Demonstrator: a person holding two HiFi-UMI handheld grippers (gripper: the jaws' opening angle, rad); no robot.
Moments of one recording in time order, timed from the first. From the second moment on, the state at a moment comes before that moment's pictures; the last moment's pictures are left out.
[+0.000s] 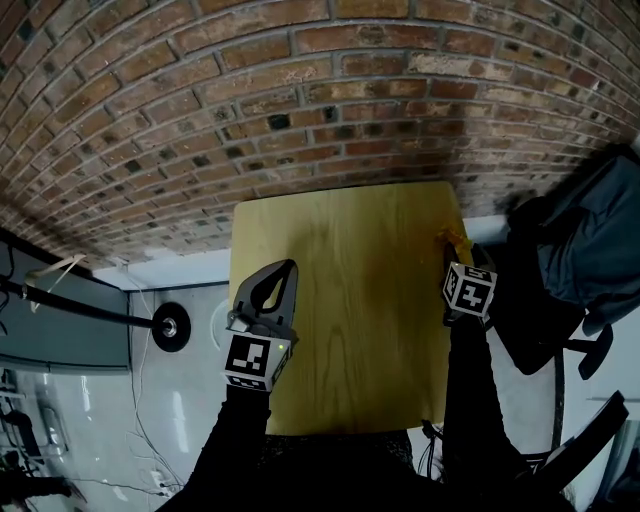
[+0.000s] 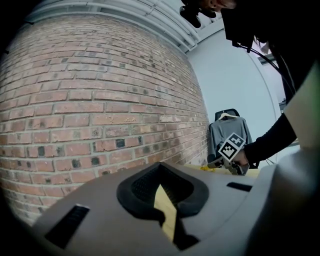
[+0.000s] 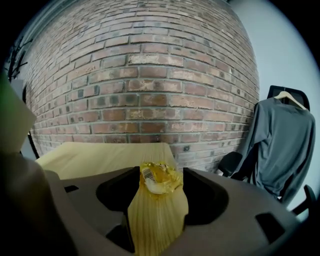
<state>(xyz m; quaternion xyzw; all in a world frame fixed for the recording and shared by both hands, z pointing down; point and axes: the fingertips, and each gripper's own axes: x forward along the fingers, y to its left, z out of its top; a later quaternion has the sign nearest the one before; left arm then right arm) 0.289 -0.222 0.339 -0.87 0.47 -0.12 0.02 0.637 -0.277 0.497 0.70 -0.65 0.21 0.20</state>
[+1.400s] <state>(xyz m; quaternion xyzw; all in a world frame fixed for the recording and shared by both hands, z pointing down) 0.258 -0.219 0.353 -0.87 0.48 -0.12 0.00 0.638 -0.279 0.504 0.71 -0.61 0.22 0.26</state>
